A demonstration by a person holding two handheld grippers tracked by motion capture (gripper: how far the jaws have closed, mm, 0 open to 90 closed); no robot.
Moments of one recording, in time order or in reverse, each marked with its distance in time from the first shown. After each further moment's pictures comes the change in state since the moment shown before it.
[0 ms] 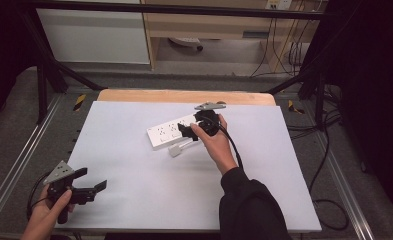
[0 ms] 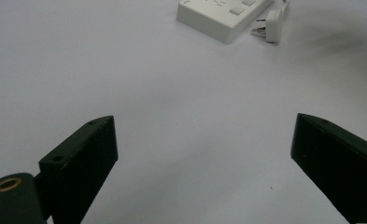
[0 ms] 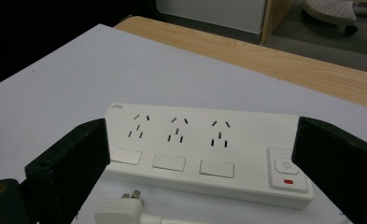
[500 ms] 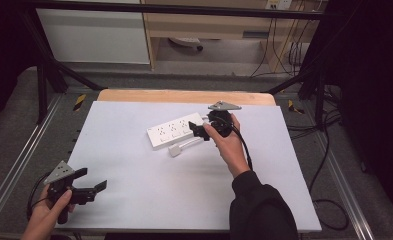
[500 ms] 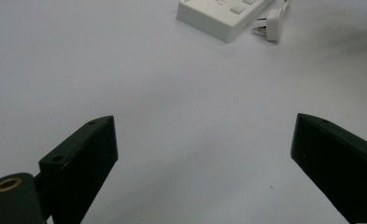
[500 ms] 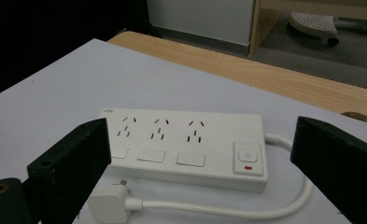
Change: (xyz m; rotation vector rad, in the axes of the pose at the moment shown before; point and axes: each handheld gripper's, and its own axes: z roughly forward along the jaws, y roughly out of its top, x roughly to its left) left arm 0.000 0.000 0.000 0.003 0.003 0.002; right arm -0.017 -0.002 -0.035 -0.052 -0.023 0.010
